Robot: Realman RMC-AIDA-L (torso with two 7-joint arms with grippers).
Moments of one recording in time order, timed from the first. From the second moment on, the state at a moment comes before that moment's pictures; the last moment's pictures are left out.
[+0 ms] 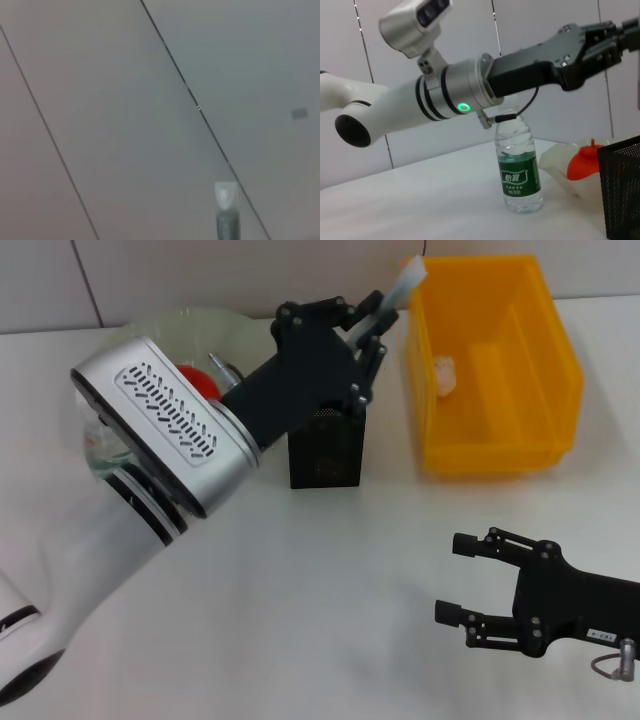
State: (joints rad) left arm -0.51 -2.08 2.22 0.72 -0.12 0.85 0.08; right arm 0.26 2.08 -0.70 -0.44 -1.85 -1.67 0.89
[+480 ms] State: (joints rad) left arm -0.53 -2.08 2.22 0.67 -0.15 0.82 0.07; right arm 0.27 2.08 -0.70 -0.44 -1.85 -1.67 0.90
